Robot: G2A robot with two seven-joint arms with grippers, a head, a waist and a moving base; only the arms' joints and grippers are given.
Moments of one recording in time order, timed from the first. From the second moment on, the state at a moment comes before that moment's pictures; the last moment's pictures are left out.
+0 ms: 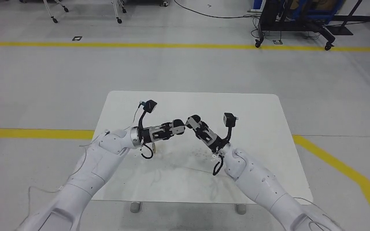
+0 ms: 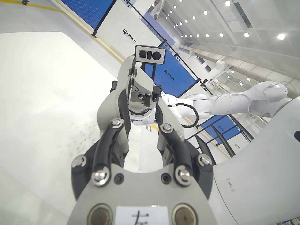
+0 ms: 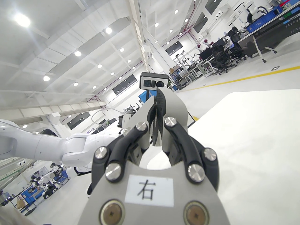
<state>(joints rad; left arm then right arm) 0.86 -1.14 -0.82 -1.05 -0.37 -0.95 -0.87 -1.06 -1.28 0.77 -1.06 -0.33 -0.94 -0.33</state>
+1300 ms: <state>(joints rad) 0.89 -1.16 -0.85 -1.06 -0.26 -0.88 -0.75 -1.12 -1.32 0.88 -1.04 -0.31 -0.96 -0.18</state>
